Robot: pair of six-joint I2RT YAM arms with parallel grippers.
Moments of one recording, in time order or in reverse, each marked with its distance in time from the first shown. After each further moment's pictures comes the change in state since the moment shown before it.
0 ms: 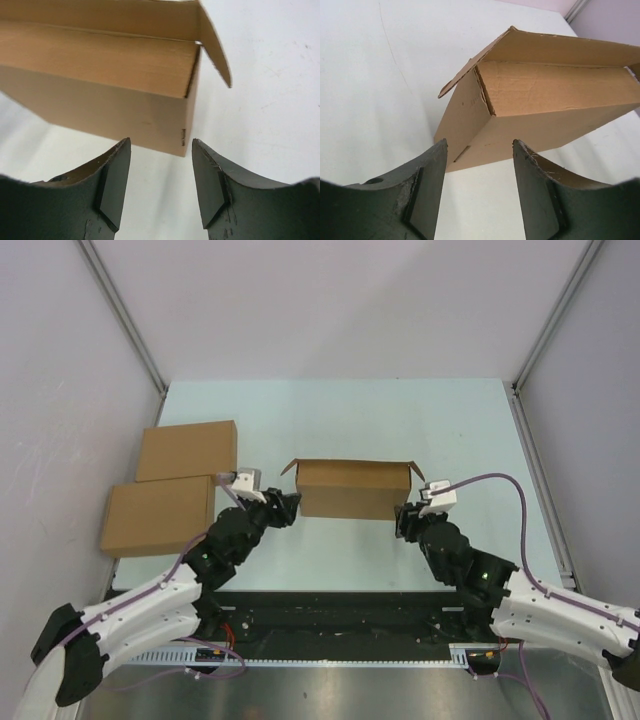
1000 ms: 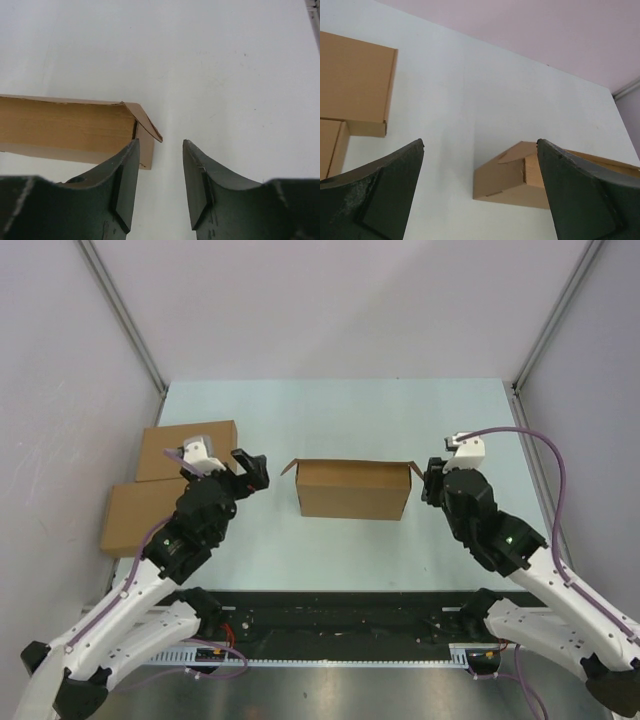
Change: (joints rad) left arm 0.099 -0.125 0.387 -0.555 -0.259 -0.098; right arm -0.277 0.104 0.438 -0.435 -0.131 -0.009
